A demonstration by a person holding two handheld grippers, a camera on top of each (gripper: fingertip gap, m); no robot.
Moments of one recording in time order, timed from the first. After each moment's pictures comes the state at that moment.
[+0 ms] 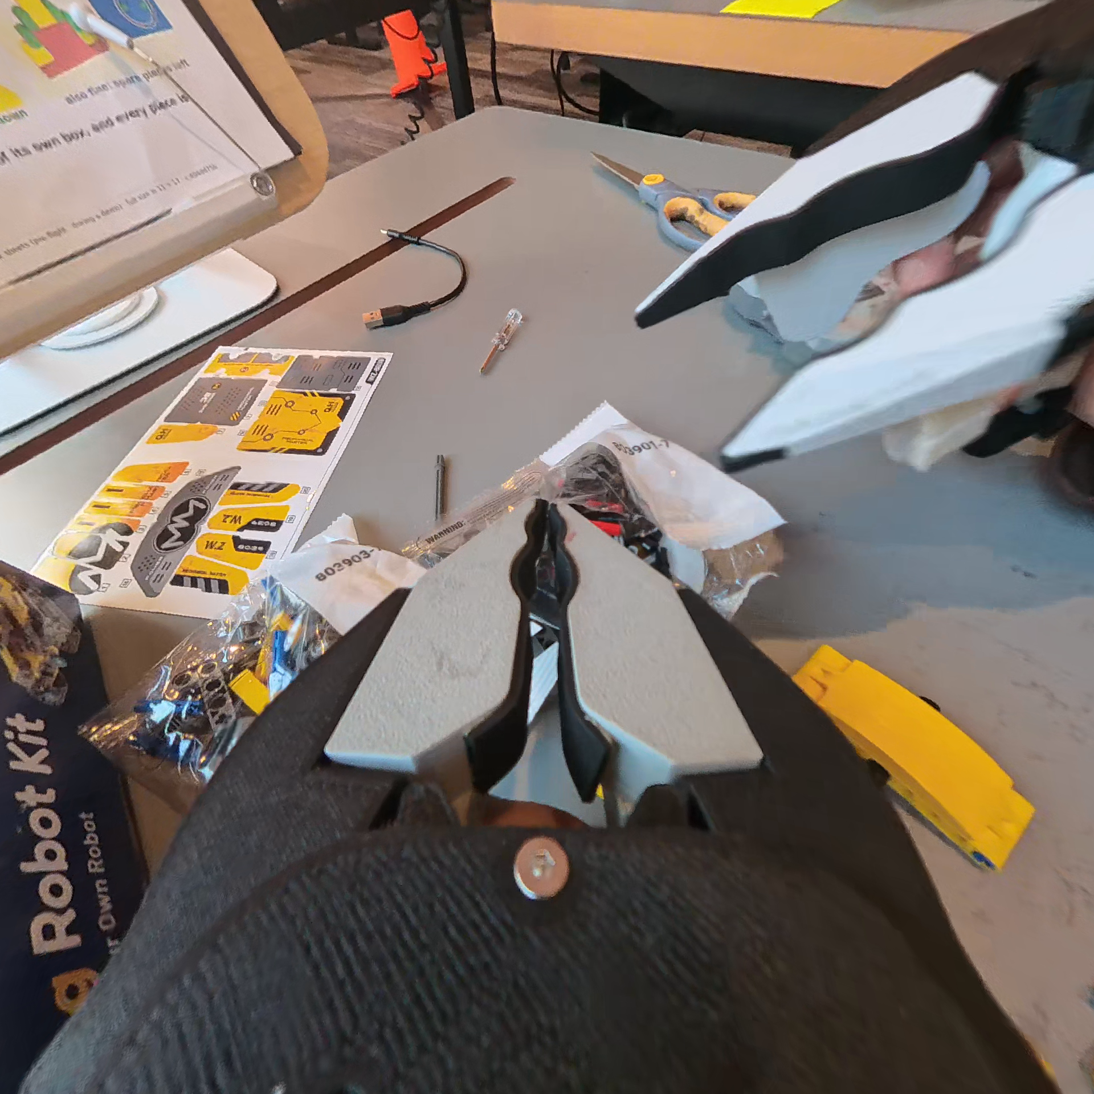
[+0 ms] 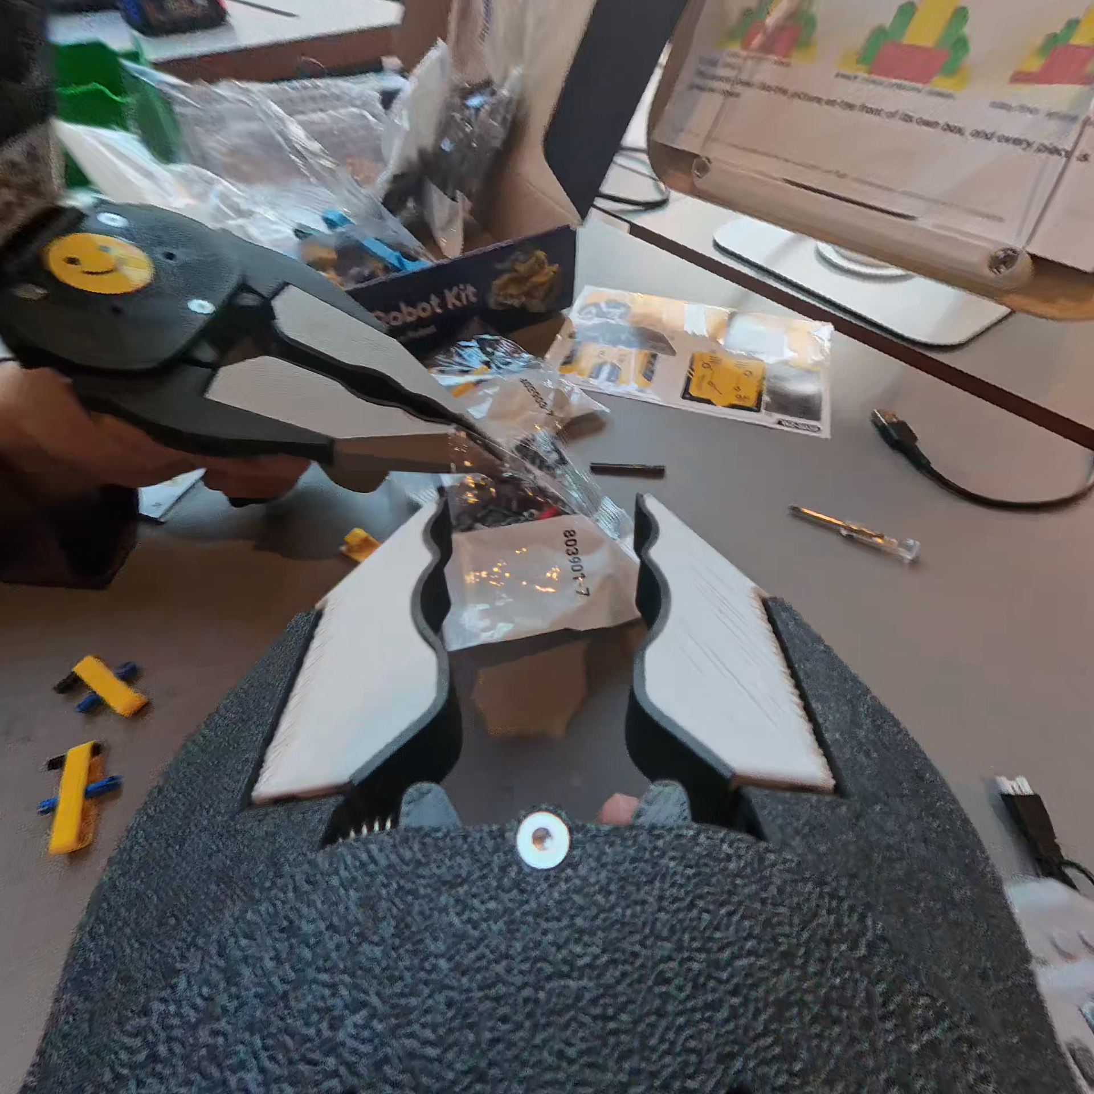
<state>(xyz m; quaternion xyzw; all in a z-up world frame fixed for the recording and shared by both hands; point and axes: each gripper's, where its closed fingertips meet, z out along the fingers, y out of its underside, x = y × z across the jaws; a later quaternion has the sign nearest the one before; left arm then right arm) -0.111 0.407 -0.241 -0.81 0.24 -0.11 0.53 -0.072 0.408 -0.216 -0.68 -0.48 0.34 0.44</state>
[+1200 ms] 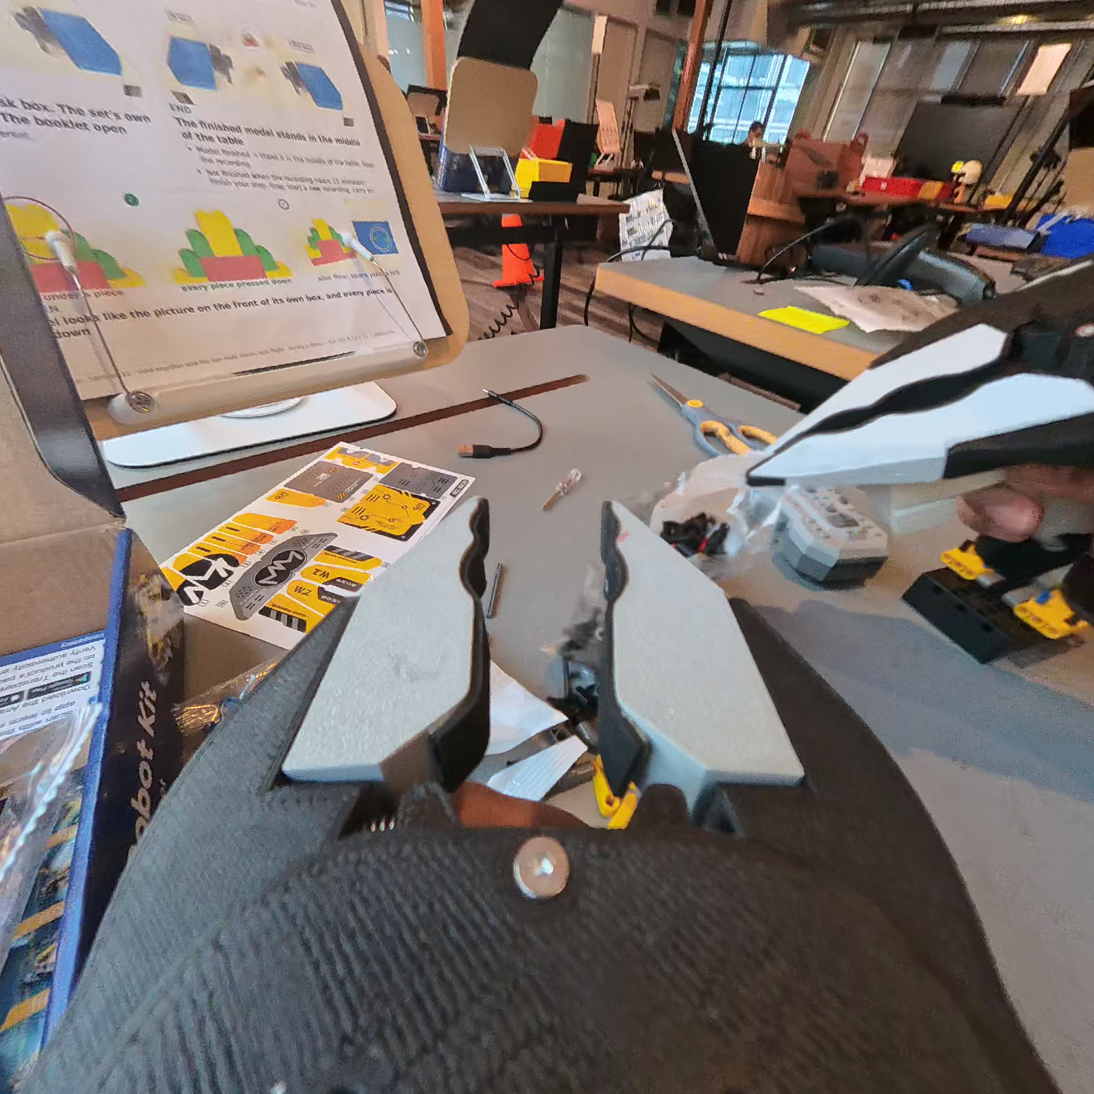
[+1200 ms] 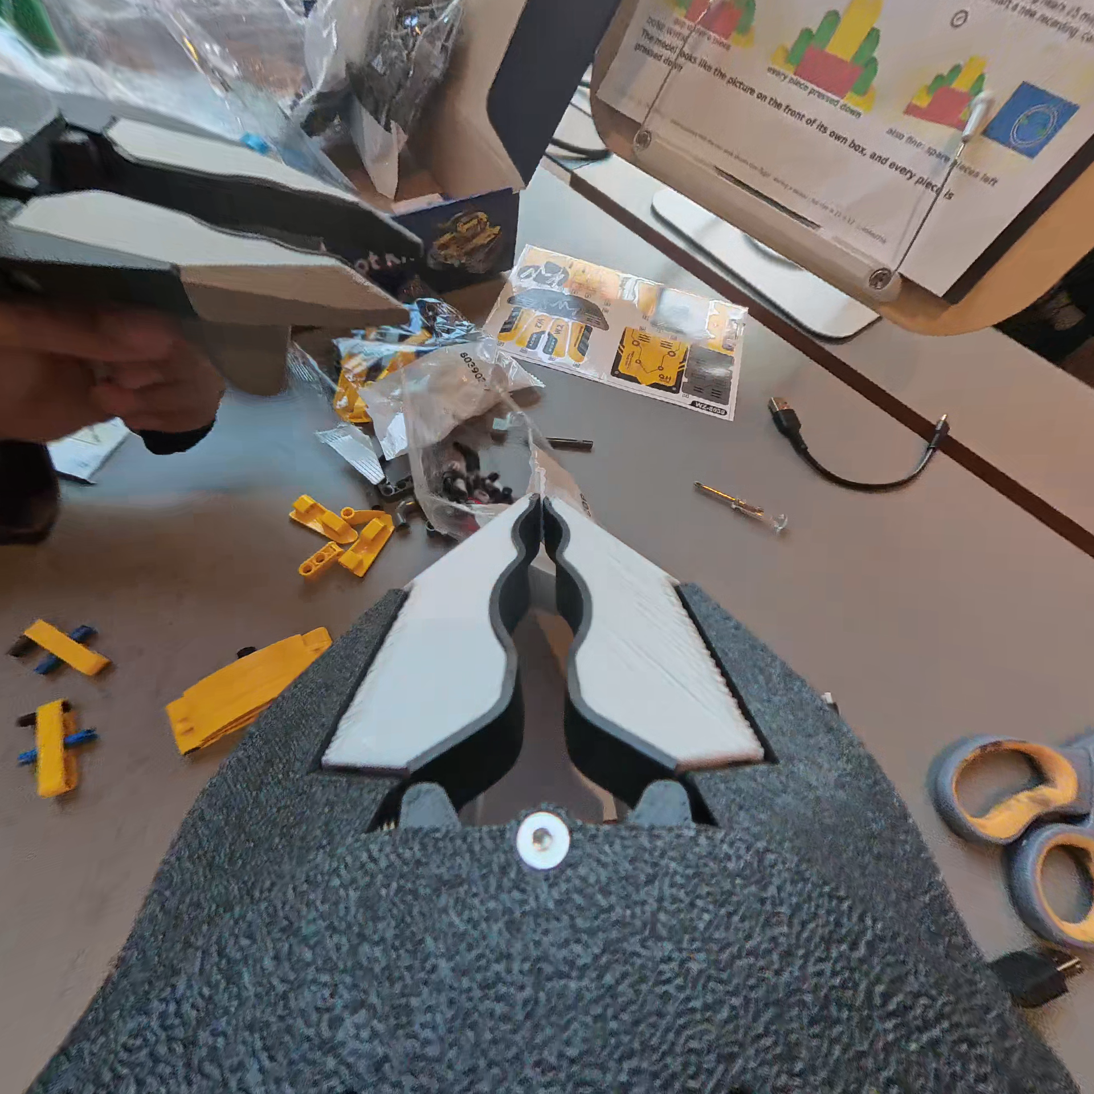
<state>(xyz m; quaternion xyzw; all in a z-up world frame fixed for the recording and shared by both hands) -0.138 0.410 -0.175 -0.75 0.10 -0.15 0.64 -0.046 0.421 -0.191 -0.71 -0.50 0.24 0.43</state>
